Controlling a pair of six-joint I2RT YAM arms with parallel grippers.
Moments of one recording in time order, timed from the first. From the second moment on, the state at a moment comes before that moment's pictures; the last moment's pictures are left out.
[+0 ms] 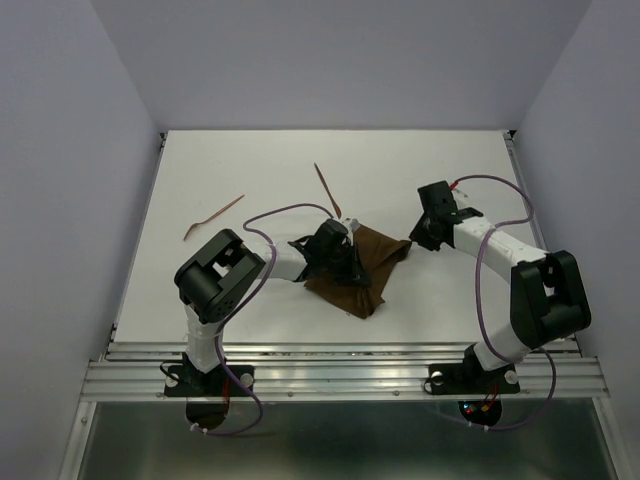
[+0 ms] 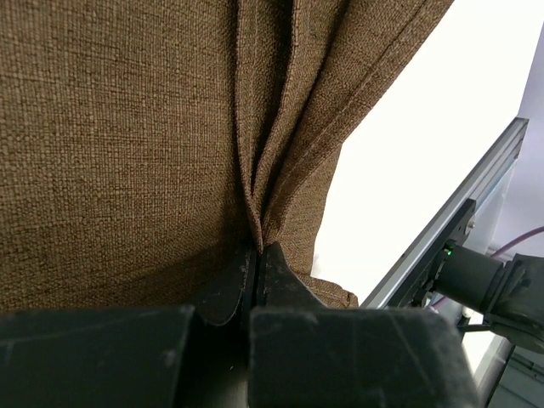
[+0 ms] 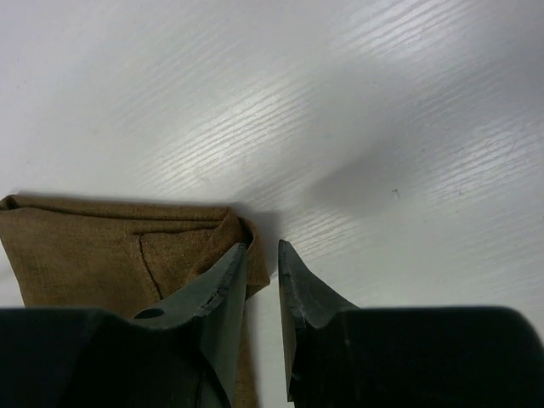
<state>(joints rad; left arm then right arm) -0.82 1.88 0.94 0.18 0.37 -0.85 0.30 1.54 0.97 -0.45 0.26 0.84</state>
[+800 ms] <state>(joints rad) -0.82 1.89 0.94 0.18 0.39 -0.85 0.25 1.62 0.88 -0.31 0.17 0.87</state>
